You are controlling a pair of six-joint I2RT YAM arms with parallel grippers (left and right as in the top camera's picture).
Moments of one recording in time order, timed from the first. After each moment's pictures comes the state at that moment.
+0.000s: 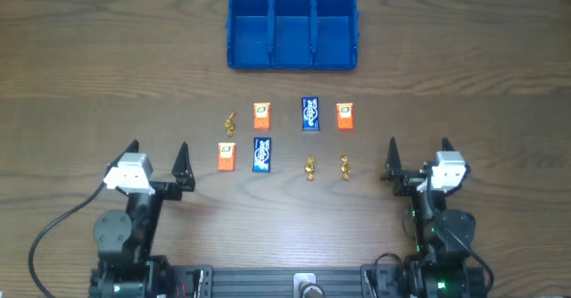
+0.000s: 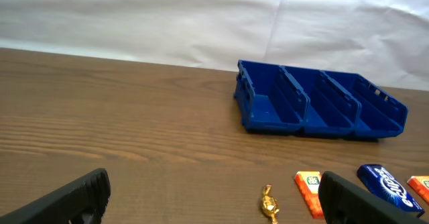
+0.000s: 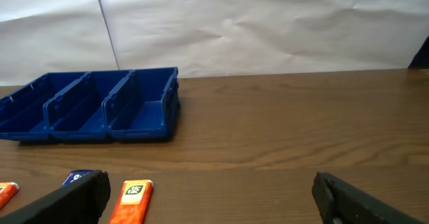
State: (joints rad) left arm 0.00 0.01 0.03 -0.12 0.14 -0.15; right arm 0.05 0.01 0.01 -0.07 0.04 0.06
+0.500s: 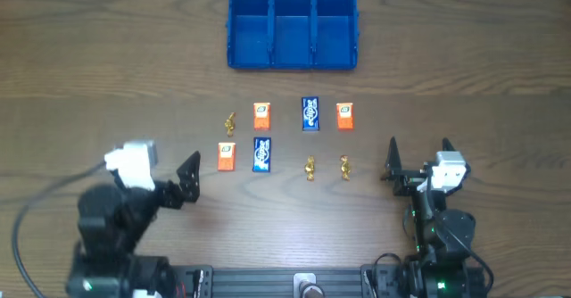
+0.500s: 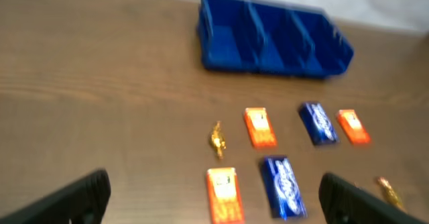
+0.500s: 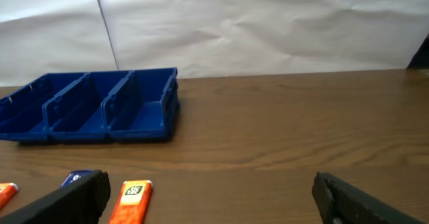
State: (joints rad) left arm -0.05 0.33 0.43 -0.54 0.25 -0.17; right arm 0.05 0.01 0.01 -0.07 0.05 0.06
